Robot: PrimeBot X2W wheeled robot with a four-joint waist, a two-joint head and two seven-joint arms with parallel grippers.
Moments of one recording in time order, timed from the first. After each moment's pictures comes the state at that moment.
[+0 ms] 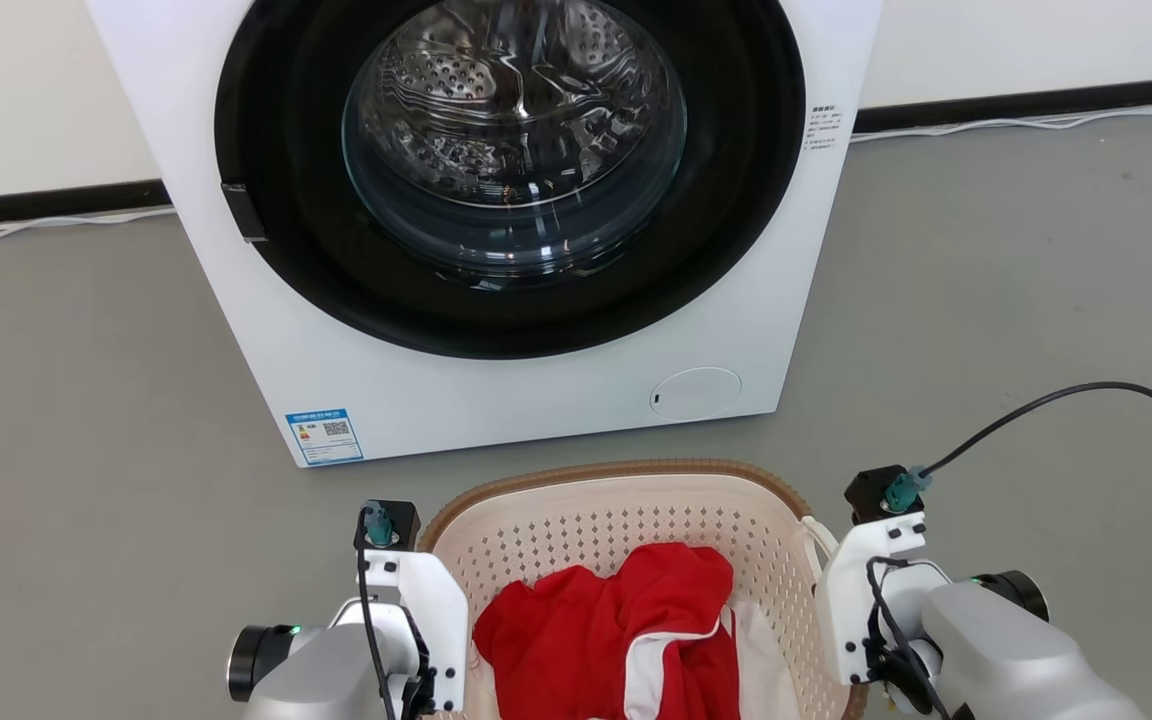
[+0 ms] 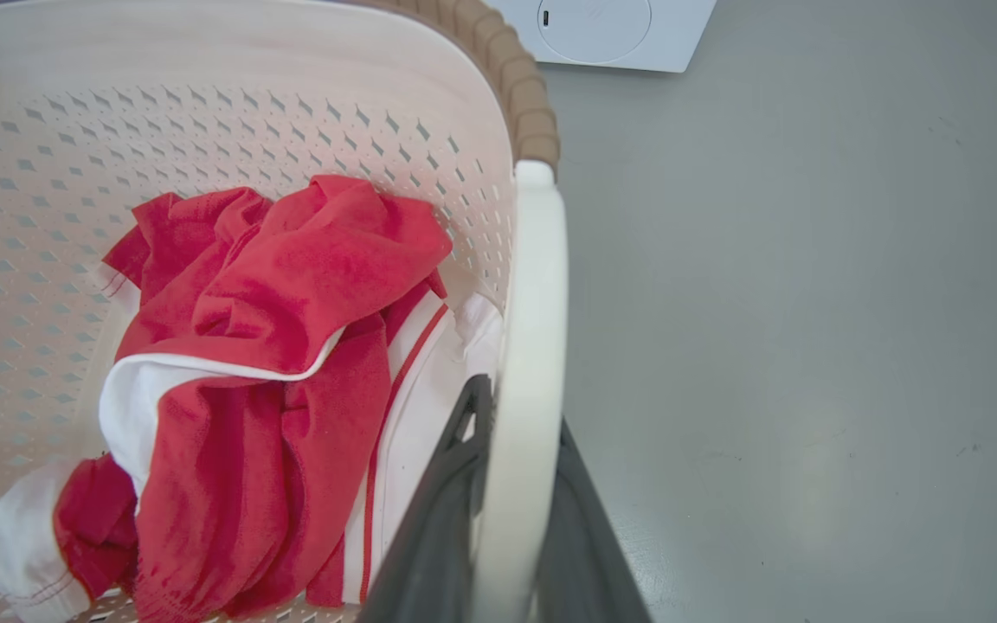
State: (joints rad) left arm -0.68 0.04 -1.28 1.25 -1.26 0.13 0.13; right arm -0.70 -0.12 1.05 1.22 1.00 0.11 0.23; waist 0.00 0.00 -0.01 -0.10
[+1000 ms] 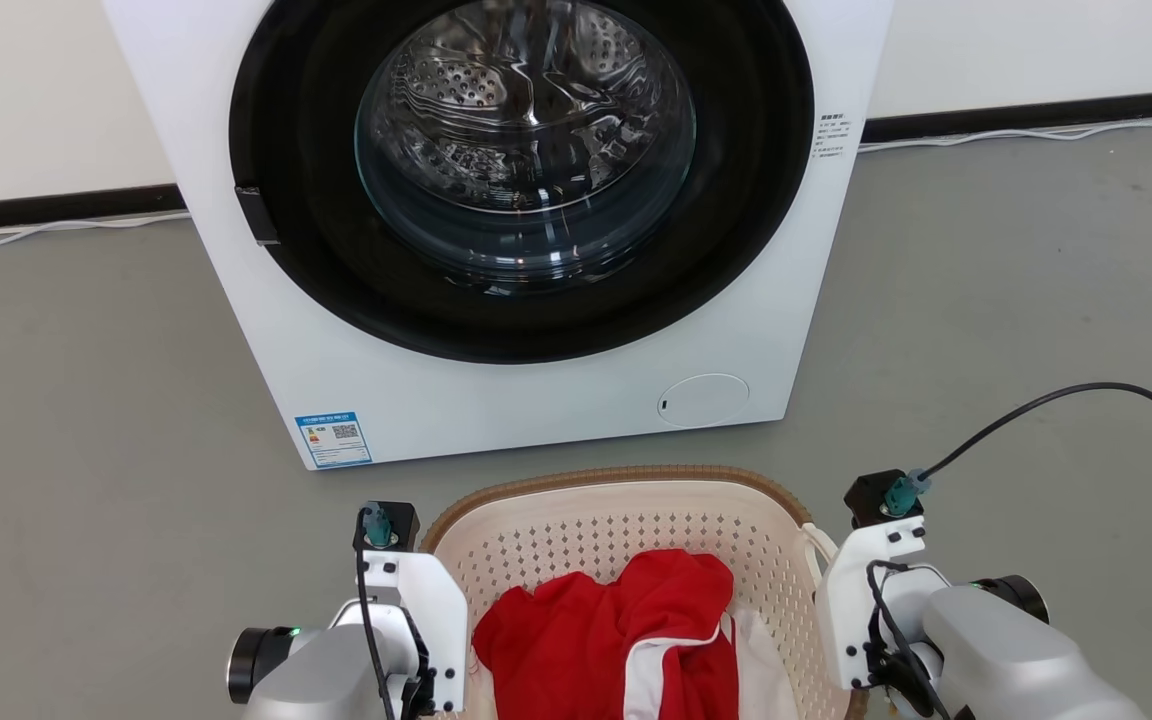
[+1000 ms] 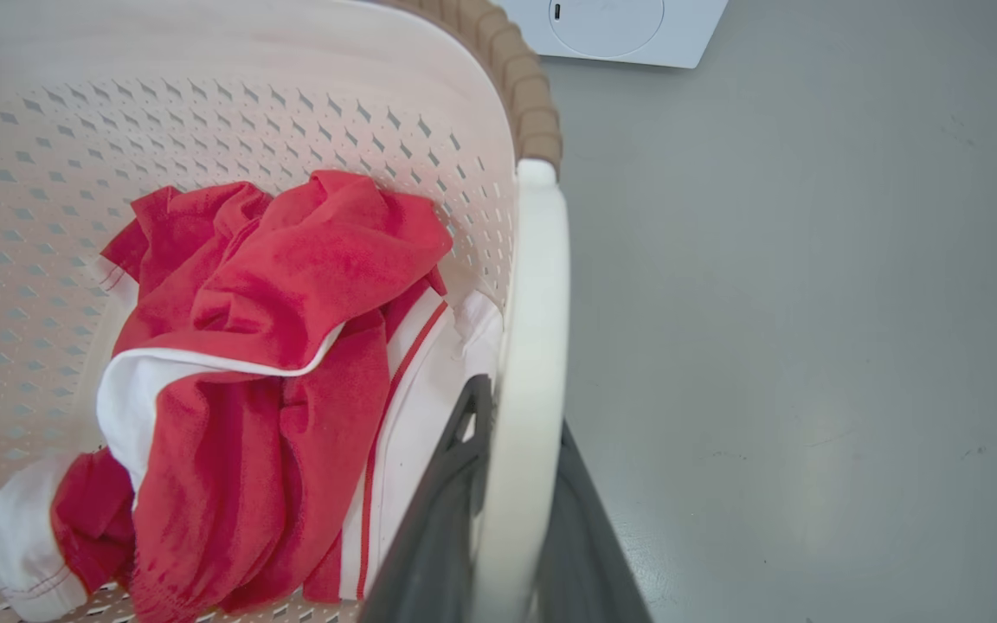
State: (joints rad) left arm -0.68 0.04 -1.29 1.25 -1.27 0.12 0.14; right arm -0.70 -0.13 1.09 1.22 1.05 0.11 0.25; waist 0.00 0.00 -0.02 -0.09
